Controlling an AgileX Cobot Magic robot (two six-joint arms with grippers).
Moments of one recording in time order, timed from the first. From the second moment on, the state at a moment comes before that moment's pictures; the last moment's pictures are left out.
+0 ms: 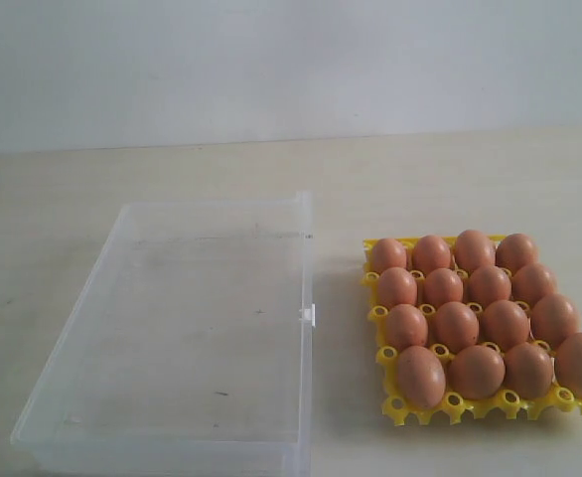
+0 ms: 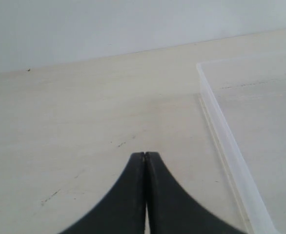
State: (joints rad) left arm -0.09 0.03 0.00 0.11 0.33 -0.03; right arm 0.14 0.37 -0.24 0.20 0.21 -0.36
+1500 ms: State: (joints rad) left arm -0.09 0.03 0.00 0.11 0.33 -0.03; right arm 0.03 0.01 0.00 0.03 0.36 -0.16
